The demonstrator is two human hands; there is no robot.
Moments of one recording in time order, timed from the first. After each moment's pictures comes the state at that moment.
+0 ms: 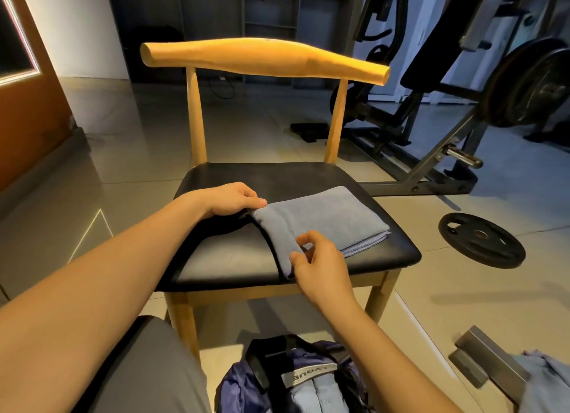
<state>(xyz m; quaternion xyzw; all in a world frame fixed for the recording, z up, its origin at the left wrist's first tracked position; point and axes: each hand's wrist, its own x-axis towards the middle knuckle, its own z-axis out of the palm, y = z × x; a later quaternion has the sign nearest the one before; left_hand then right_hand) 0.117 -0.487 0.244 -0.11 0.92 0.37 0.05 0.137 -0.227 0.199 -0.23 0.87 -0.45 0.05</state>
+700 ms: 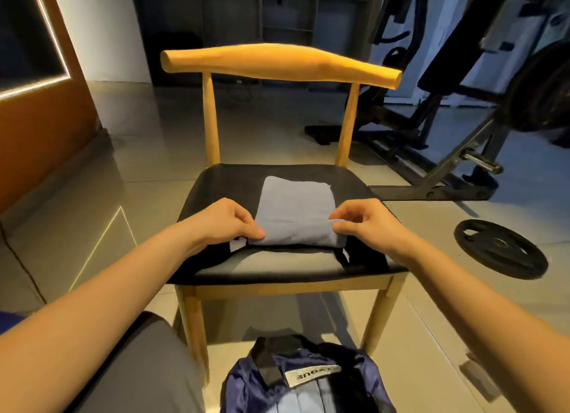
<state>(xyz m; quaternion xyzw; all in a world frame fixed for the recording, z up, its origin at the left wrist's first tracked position) 0.200 -0.432 0.263 -0.22 0.87 0.44 0.00 0.037 -0.178 0.260 -0.37 0.83 -0.39 0.13</state>
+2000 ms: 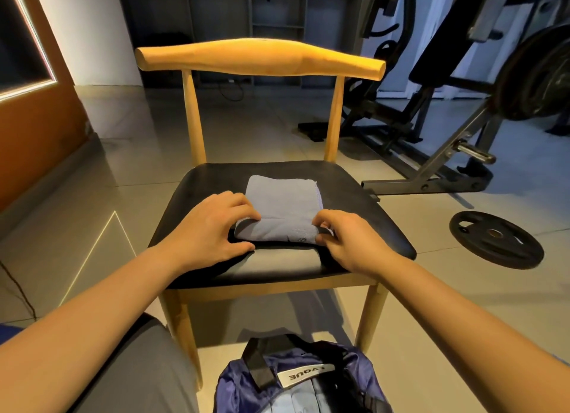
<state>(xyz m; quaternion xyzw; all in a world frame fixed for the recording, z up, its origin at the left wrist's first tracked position) 0.202 -0.429 0.237 0.05 0.97 0.06 -0.22 0.048 -0.175 0.229 -0.46 0.86 -0.23 -0.02</state>
